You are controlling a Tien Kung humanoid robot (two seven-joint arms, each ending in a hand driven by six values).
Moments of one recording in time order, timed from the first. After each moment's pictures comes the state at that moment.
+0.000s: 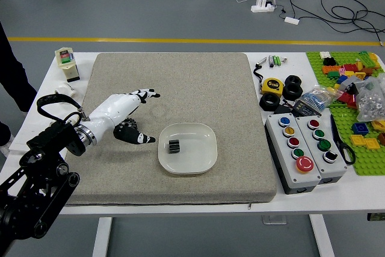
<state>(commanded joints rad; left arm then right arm) -0.39 0.17 -1.25 -1.23 2.27 -0.14 -0.12 0.10 -0.16 1.32 0.18 -0.95 -0.29 -0.22</state>
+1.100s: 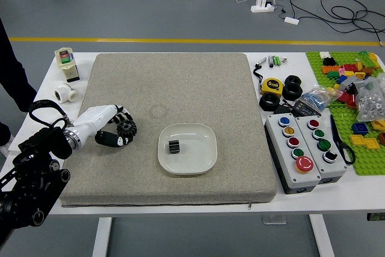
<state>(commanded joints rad) -0.44 0.17 -1.26 -0.99 2.27 -0.14 -0.11 0.10 -0.16 1.31 0.18 -0.97 -0.29 -0.22</state>
